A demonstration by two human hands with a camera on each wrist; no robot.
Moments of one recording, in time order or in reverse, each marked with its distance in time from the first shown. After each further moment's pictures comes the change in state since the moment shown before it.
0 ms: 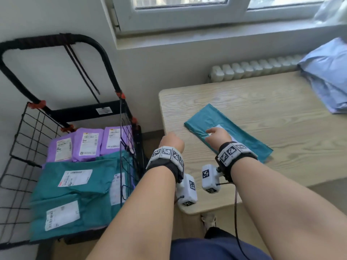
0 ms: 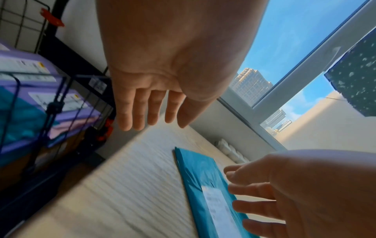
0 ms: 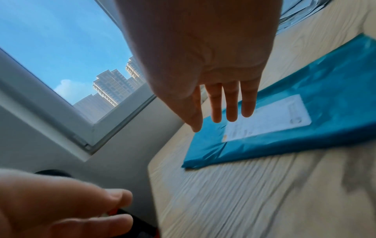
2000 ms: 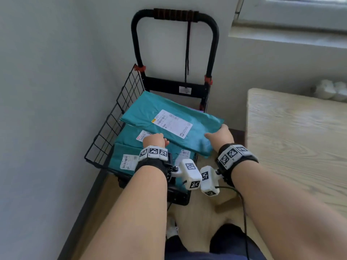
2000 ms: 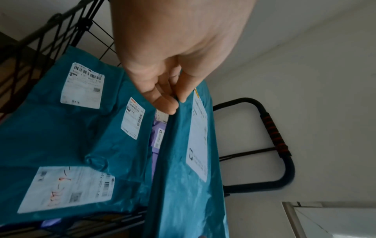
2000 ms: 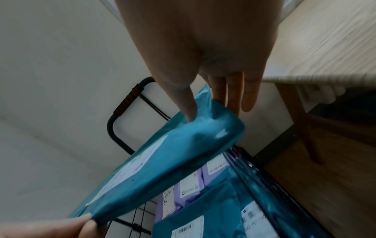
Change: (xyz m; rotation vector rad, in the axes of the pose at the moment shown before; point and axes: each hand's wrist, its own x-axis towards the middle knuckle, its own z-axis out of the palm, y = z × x) left_hand -0.038 -0.283 -0.126 -1.290 0.471 -0.480; right_hand -0.102 -0.151 0.198 0.036 -0.208 -0.164
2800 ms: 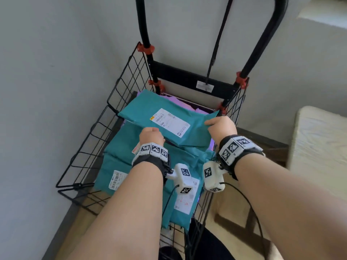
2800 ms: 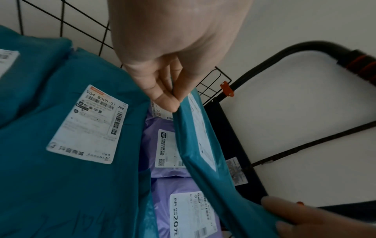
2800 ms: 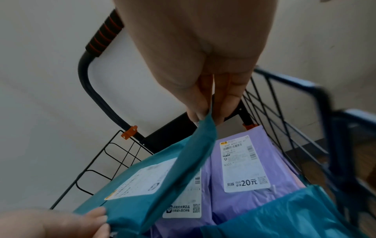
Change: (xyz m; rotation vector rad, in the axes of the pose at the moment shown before) left_hand 0.195 0.049 0.057 0.151 0.325 -0.060; right_hand 0.192 -0.095 0.081 -0.472 -0.239 -0.182
